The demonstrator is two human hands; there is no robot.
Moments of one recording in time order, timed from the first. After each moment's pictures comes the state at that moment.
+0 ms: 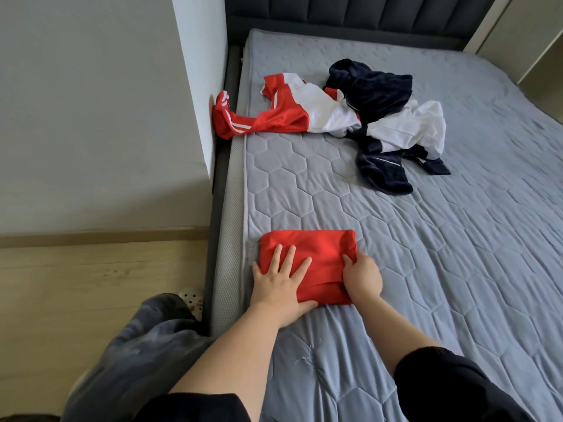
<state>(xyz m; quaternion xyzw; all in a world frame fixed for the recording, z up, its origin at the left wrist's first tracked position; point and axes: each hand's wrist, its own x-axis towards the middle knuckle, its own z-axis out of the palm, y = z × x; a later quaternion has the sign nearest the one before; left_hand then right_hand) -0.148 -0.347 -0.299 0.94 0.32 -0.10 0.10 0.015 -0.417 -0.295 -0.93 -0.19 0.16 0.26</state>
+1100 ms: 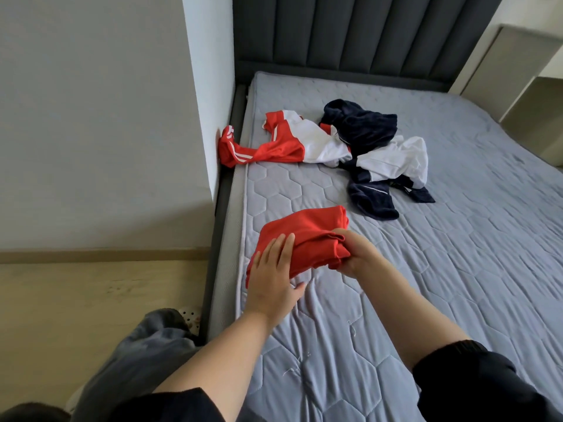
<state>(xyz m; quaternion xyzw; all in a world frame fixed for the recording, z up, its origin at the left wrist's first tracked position) -0.150 -0.357 -0.234 0.88 0.32 0.33 0.11 0.007 -0.388 -0.154 -0.67 -0.06 0.52 0.52</state>
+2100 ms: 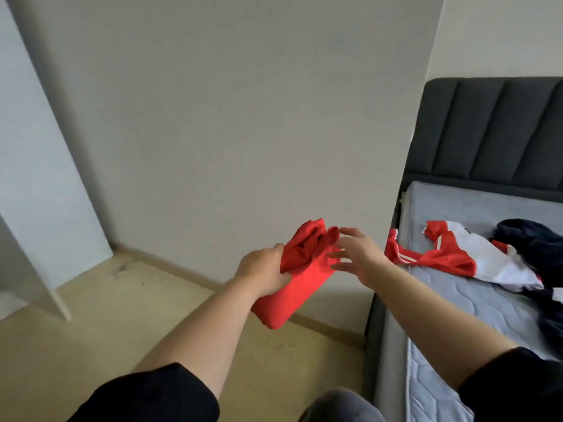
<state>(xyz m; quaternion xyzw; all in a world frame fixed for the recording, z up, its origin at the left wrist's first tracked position) -0.477 -0.244 -0.028 0.80 0.58 0.15 0.01 -0.293 -0.270 0.019 -0.59 -0.42 0.49 0.49</state>
